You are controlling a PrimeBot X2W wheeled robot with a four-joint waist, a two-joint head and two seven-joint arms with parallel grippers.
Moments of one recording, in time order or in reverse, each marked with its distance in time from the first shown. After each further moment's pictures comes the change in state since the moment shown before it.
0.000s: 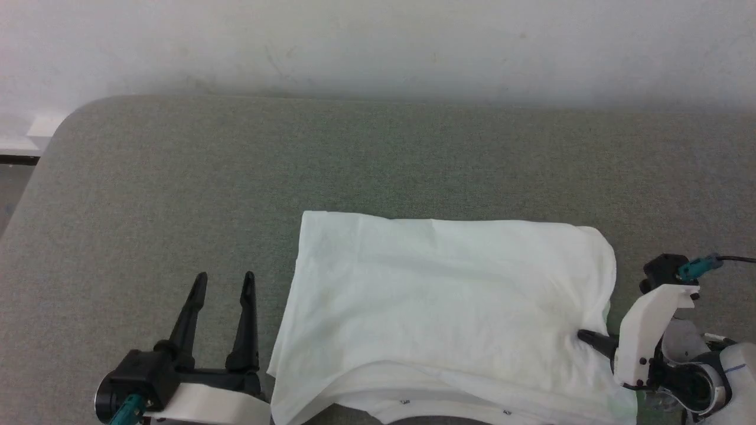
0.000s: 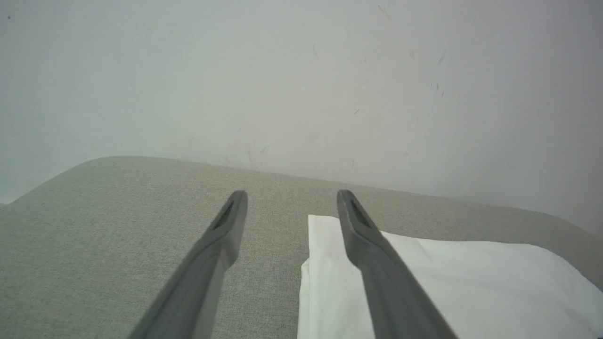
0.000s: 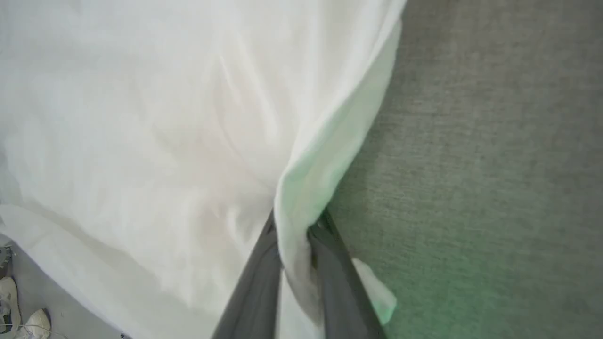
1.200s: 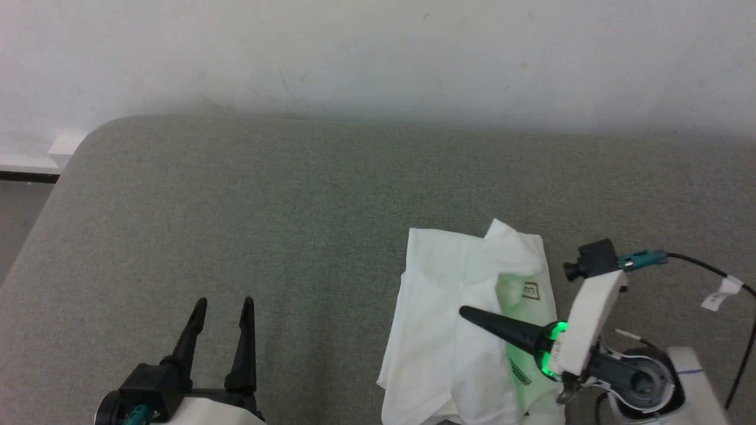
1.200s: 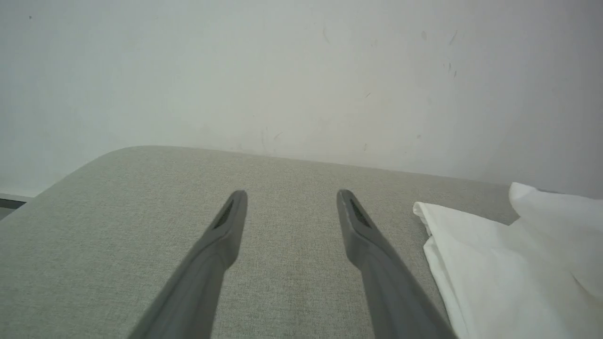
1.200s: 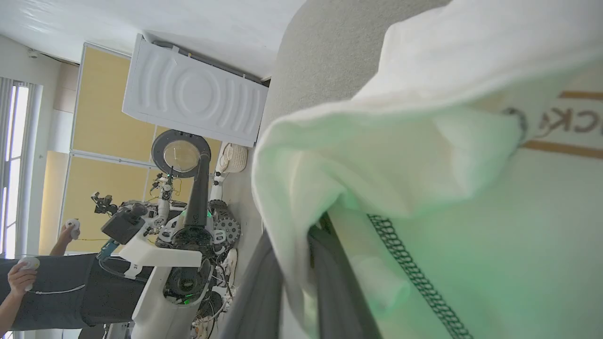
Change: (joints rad) left arm 0.029 -0.010 0.038 0.085 0.059 -0.035 0.000; right arm 0.062 0.228 -0.044 -0.273 0.469 0.000 0.119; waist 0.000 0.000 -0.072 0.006
